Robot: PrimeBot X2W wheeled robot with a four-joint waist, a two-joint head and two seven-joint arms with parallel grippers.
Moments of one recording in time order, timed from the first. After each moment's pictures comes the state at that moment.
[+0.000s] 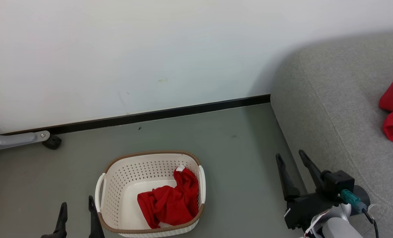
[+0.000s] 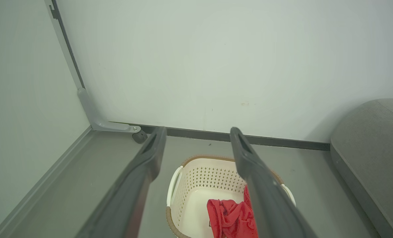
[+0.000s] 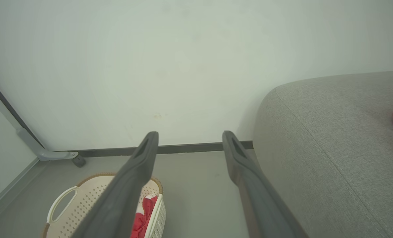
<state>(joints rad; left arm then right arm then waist) 0.09 0.07 -0.01 0.23 -0.29 0.12 -0.25 -0.23 -0.10 0.34 0.44 0.30 -0.02 -0.26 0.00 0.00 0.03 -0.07</state>
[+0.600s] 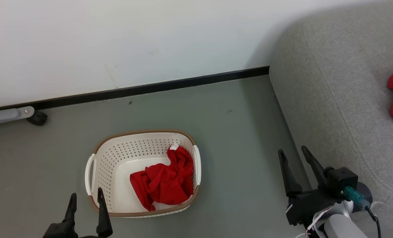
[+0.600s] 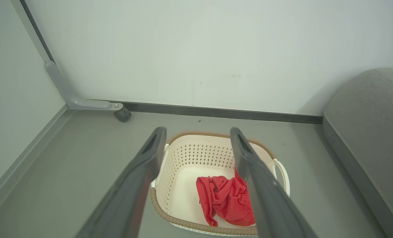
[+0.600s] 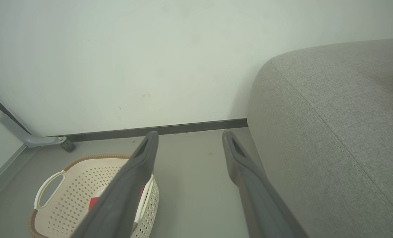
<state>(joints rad) 0.03 0.07 -0.04 0.28 -0.30 0.10 -0.25 -0.24 -0.10 0.32 0.43 0.30 -0.02 -0.26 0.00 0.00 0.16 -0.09</state>
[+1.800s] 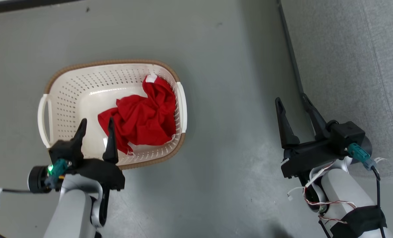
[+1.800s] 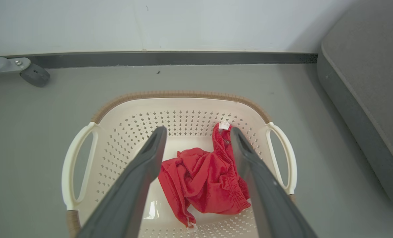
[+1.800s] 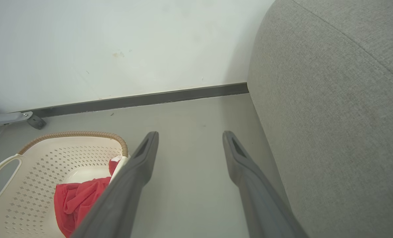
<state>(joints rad) -0.39 0.10 -0.11 0.49 -0.28 0.00 -0.17 -0.43 -0.09 0.31 0.39 0.30 -0.02 -0.26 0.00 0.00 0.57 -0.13</state>
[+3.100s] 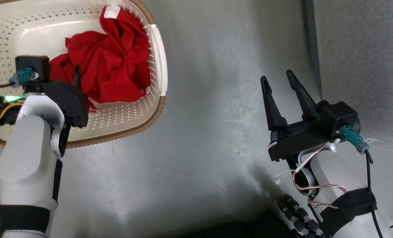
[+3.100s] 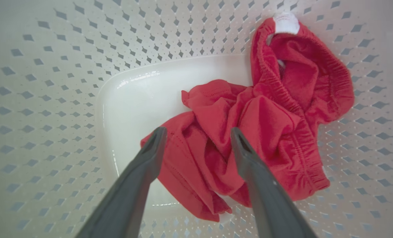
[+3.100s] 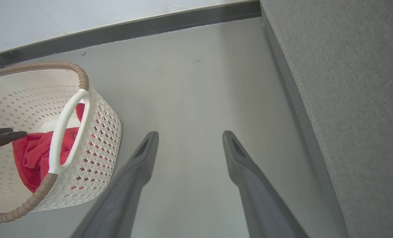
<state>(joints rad) -0.82 0.21 -0.15 0.79 -0.24 -0.05 0.12 -0.53 -0.06 0.35 0.37 0.31 -0.01 -0.26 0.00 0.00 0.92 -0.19</state>
